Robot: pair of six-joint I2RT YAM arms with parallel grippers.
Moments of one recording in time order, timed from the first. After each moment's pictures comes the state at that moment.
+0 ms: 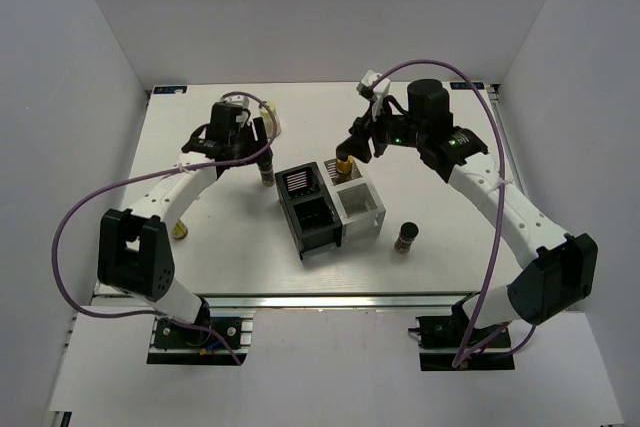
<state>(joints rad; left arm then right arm) -0.28 1.54 1.19 -0.38 0.00 -0.39 0.50 1.42 1.36 -0.32 -0.61 -0.19</state>
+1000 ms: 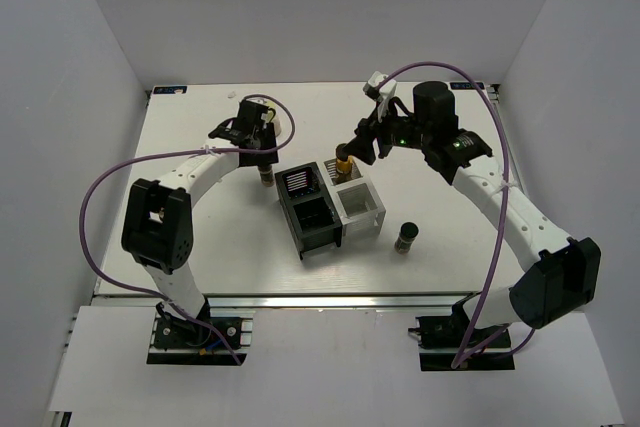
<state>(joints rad) -0.35 1.76 1.34 -0.48 -0.19 -0.36 0.48 1.39 1.33 -0.32 -0.61 -0.17</state>
